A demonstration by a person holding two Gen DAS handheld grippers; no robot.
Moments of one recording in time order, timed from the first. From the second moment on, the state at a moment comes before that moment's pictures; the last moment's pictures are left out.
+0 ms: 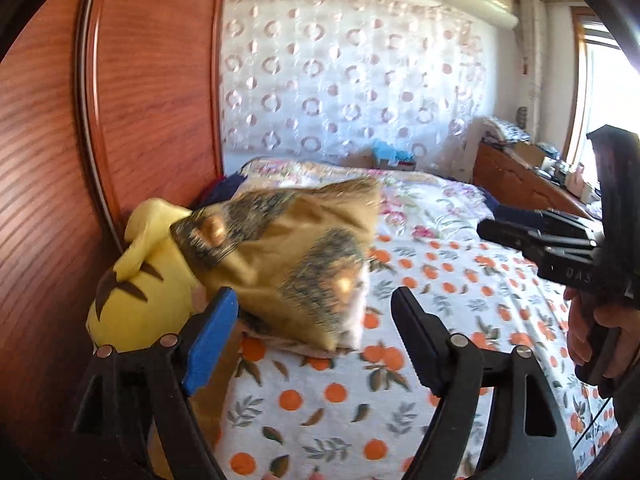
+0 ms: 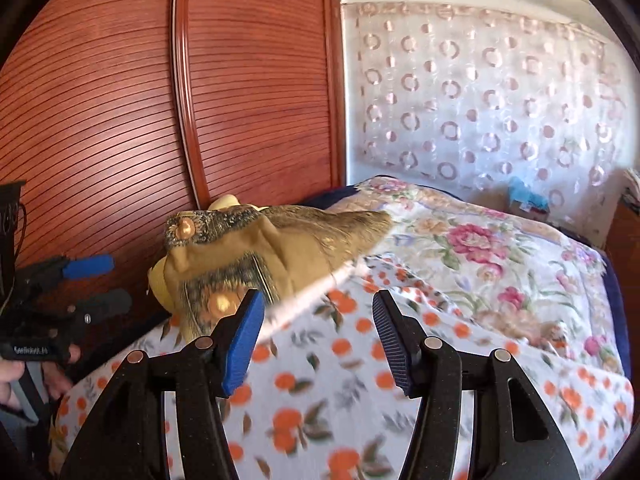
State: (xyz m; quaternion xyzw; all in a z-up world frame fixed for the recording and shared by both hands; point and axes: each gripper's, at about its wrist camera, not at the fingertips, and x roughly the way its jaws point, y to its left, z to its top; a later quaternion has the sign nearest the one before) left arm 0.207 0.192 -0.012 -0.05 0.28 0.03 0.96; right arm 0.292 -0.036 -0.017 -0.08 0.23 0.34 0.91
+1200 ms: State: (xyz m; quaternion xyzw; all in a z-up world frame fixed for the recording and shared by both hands) left arm 0.135 -0.001 0.014 0.02 0.27 -0.08 0.96; right arm 0.061 -0.166 0.007 0.00 0.23 0.19 0.96
